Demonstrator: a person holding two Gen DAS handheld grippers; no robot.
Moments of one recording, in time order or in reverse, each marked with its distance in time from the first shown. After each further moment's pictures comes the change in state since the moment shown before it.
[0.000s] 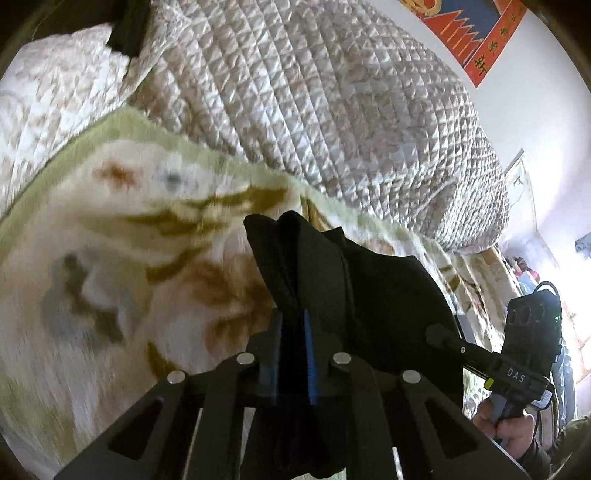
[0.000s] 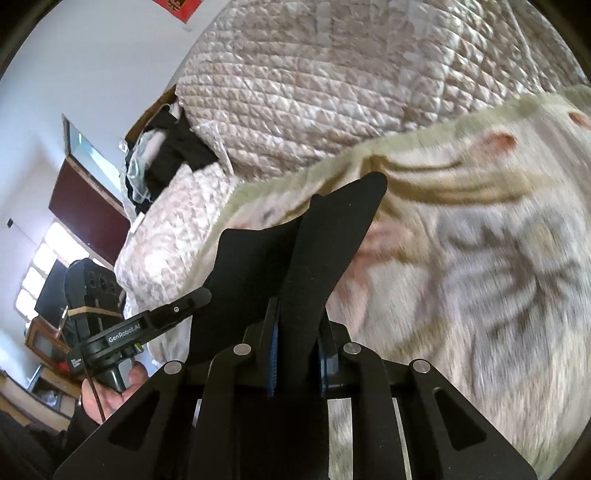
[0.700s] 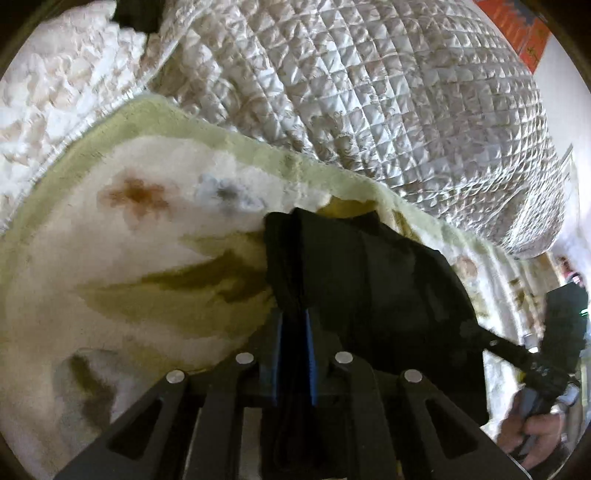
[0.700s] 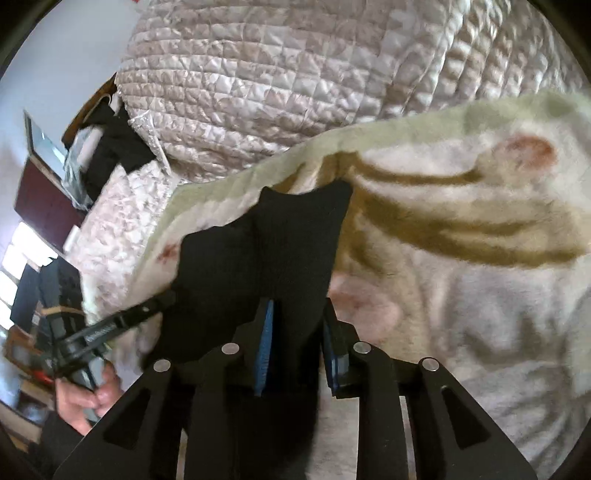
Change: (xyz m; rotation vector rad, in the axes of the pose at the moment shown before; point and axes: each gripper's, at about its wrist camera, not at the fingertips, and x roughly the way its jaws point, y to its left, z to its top) left arm 0.081 0.067 0.048 0.015 0.060 0.207; right arm 0.092 -0.046 0.055 -0.001 0.062 -0.160
